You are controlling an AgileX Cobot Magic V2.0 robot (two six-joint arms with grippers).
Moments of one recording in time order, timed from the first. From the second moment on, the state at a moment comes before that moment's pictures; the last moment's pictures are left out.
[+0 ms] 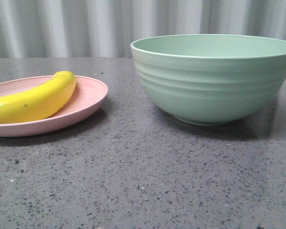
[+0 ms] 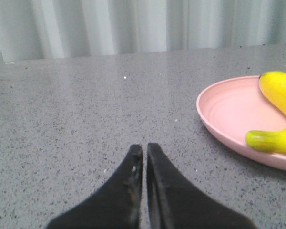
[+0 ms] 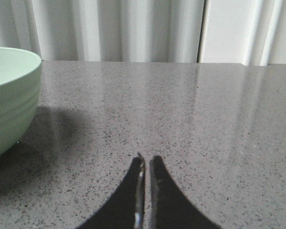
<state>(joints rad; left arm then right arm) -0.07 0.00 0.00 0.10 0.15 -0.10 -0.11 -0.01 0.01 -0.12 0.12 0.07</state>
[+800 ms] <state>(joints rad) -0.07 0.41 -0.35 0.10 0.04 -0.10 -0.11 0.29 -0.36 -0.01 0.38 0.07</state>
